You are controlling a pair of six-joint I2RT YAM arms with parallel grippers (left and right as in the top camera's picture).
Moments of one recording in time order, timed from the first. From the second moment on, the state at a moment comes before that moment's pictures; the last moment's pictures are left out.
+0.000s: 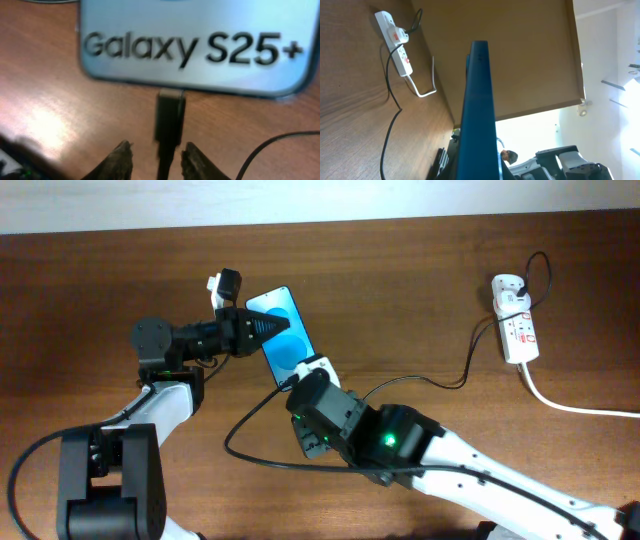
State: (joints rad) left arm -0.01 1.75 0.83 1.26 1.42 -1.59; right arm 0.98 1.42 1.24 -0.77 0.15 0.52
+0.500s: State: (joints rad) left arm -0.01 1.75 0.85 1.32 1.44 -1.58; right arm 0.98 1.44 1.24 -0.67 0.21 0.50
